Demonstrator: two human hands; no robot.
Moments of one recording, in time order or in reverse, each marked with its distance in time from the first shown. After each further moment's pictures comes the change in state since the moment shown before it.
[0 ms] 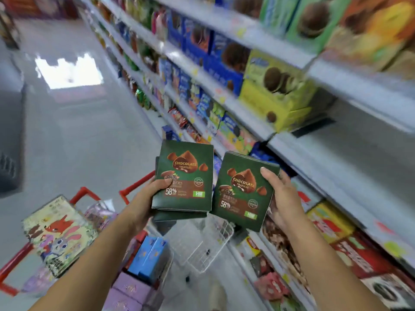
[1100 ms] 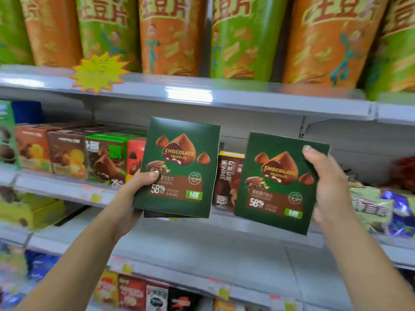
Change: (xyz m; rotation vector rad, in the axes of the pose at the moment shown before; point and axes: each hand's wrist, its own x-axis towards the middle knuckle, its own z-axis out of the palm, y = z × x) left_hand -0.272 0.021 0.532 0.086 -0.888 0.352; right_hand -0.434 -0.338 -0.405 -0.047 0.710 -0.836
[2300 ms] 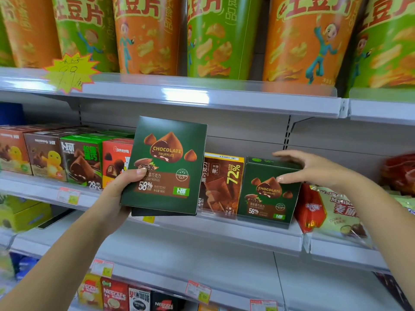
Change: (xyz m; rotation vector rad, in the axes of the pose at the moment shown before) left_hand 0.010 -0.011 0.051 0.034 0.009 0.019; right_hand 0.110 -0.015 -0.088 -1.004 -0.619 0.189
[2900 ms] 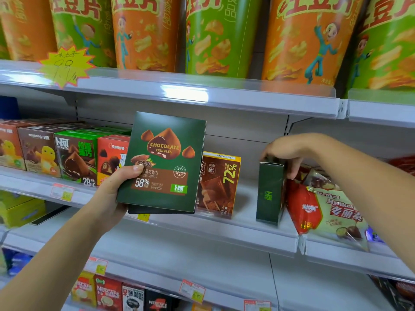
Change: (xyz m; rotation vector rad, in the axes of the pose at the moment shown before) left_hand 0.001 -0.001 0.007 -0.002 -0.012 0.022; right_hand 0.063 -0.050 -0.017 -0.683 -0.236 0.205
